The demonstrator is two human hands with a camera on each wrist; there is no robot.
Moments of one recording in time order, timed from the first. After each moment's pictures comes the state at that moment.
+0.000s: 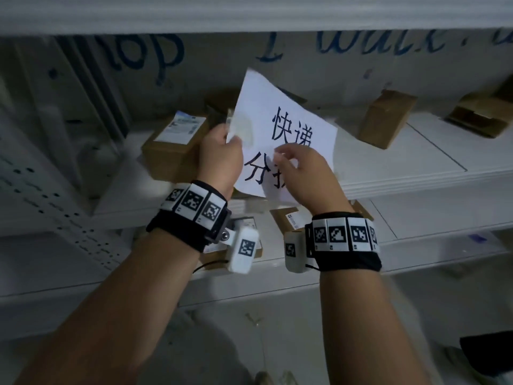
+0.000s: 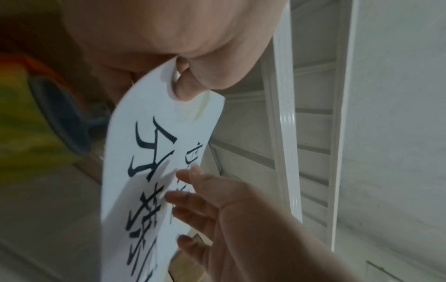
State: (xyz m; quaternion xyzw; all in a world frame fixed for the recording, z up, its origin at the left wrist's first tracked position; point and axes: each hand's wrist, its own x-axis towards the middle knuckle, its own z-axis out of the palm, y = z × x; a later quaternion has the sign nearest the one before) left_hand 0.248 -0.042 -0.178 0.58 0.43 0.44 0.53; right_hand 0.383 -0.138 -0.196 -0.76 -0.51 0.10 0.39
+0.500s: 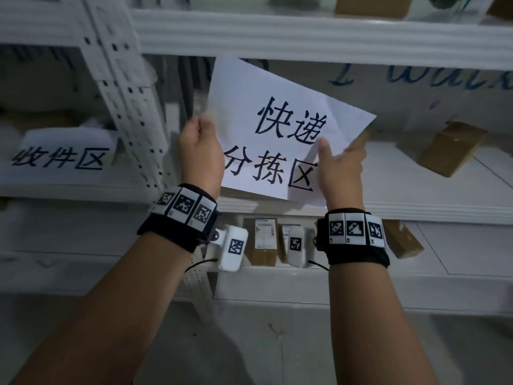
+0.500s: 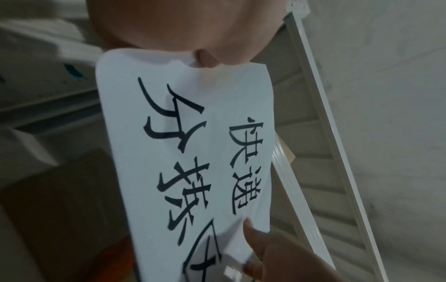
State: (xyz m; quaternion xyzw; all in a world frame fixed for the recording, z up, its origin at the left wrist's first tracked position) left_hand 0.073 -0.034 -0.148 0.49 0.45 0.63 0.41; right_hand 0.271 -0.107 -0.168 -0.75 -0.30 0.18 0.56
